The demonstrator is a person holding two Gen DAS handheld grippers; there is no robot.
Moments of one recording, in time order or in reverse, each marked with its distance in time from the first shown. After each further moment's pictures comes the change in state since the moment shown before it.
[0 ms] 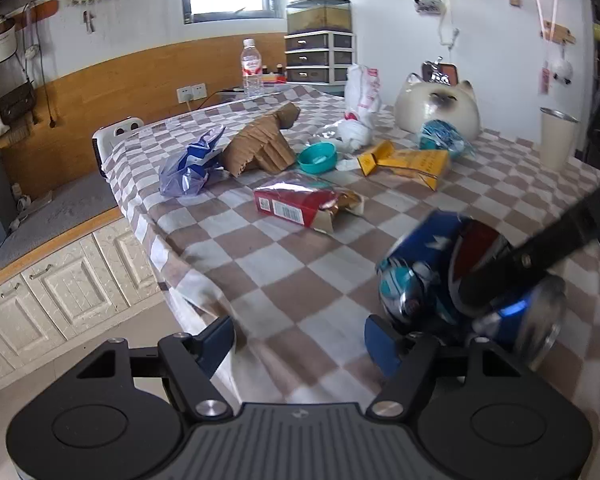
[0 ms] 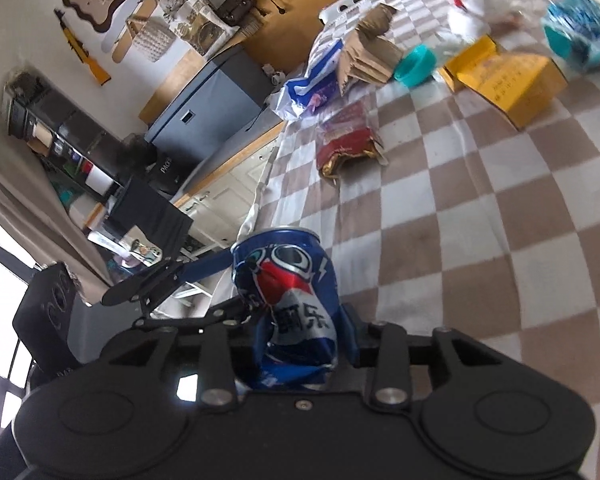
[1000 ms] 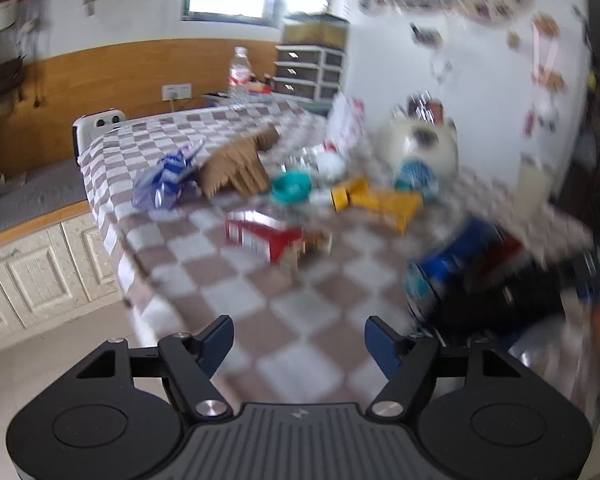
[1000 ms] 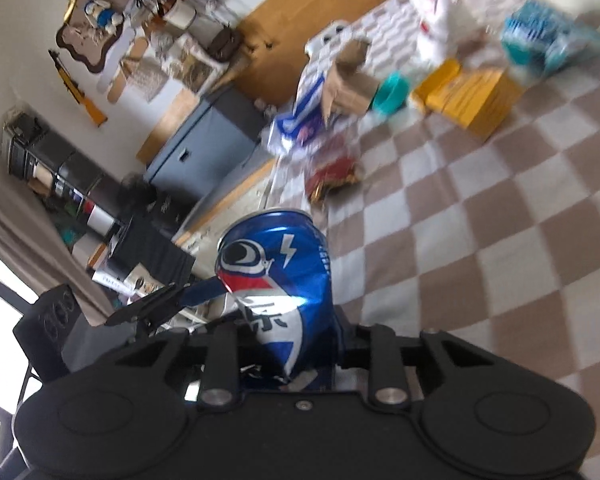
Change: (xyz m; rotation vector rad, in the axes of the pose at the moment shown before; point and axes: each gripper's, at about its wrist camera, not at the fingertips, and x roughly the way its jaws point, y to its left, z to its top) left arm 0.003 0.005 0.031 -0.146 -0.053 -0.116; right arm -0.026 -0.001 -0.010 0.044 -0.131 -0.005
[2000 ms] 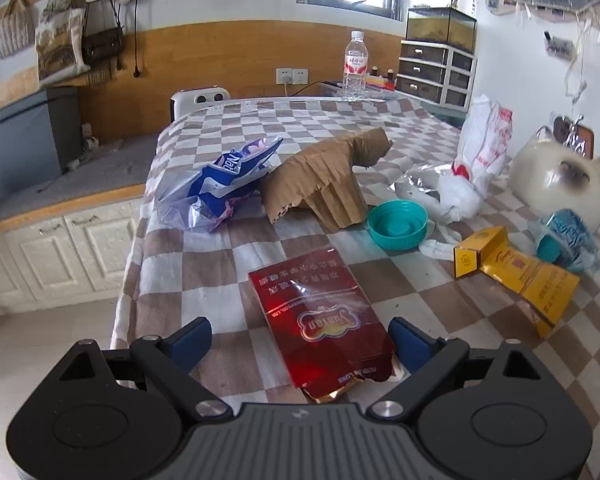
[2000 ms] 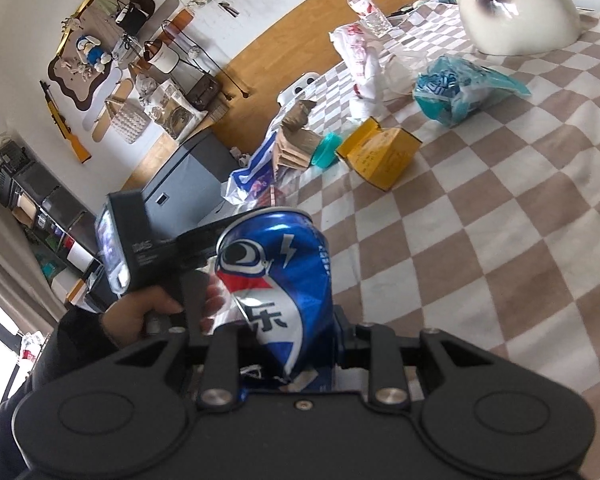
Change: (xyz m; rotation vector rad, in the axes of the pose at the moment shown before) left arm 0.113 0.001 0.048 -0.159 0.030 0.346; right arm -0.046 -0.046 -0.009 0.001 -0.139 -0.073
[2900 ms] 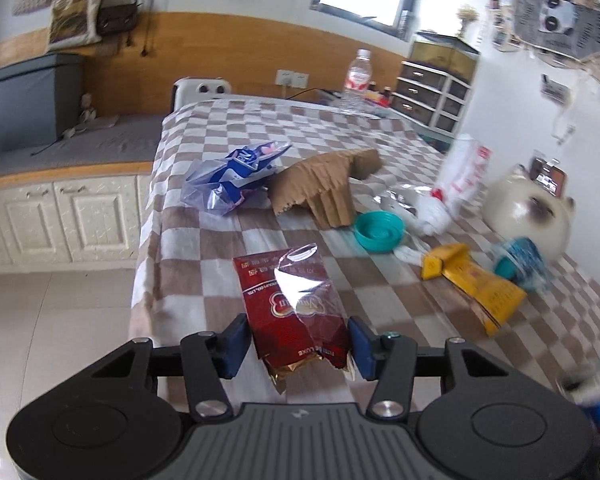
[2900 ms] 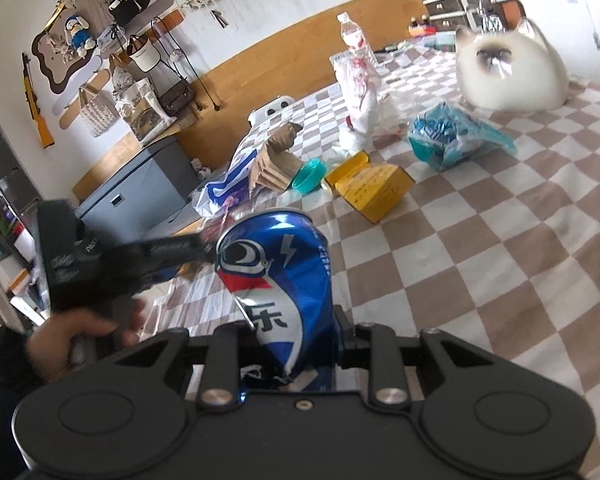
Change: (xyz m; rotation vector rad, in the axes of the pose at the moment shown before) left arm -0.054 0.021 -0.015 -0.107 -0.007 -0.102; right arm 0.003 0.040 -0.007 -0.127 -0.090 -0.194
